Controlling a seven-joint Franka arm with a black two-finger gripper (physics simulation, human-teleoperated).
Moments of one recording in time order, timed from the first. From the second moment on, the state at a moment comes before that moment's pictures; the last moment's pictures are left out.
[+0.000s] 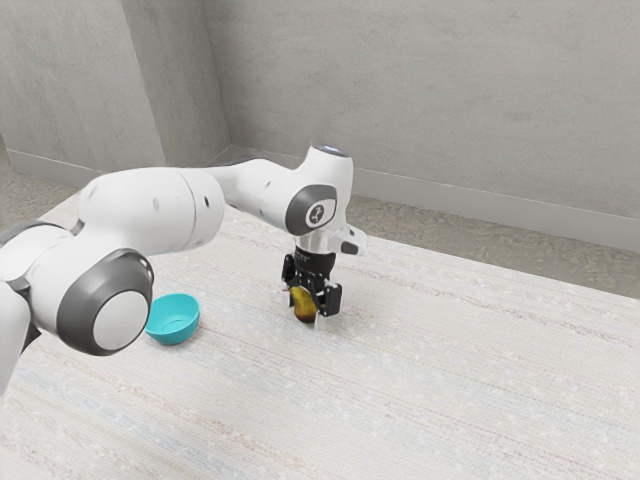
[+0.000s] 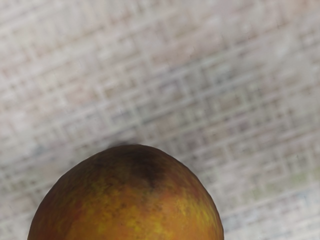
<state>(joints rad) -0.20 0.86 0.06 -1.19 0.03 1.76 0.23</state>
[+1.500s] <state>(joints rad) -0.02 0.39 0.12 -1.75 0.11 1.88 0.23</state>
